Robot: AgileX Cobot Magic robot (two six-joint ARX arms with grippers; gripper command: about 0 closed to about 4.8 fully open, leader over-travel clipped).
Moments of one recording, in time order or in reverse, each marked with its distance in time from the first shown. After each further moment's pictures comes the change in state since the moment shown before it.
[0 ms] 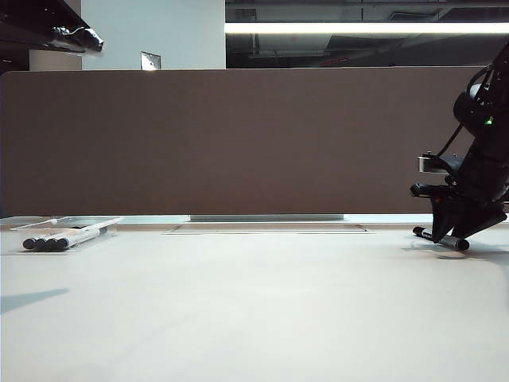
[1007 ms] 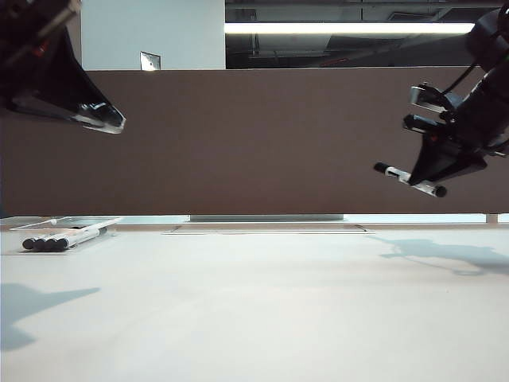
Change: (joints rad) left arm 0.000 0.200 -0.018 0.043 0.000 -0.094; right arm 0.056 -0.325 -0.247 0.133 -0.192 0.030
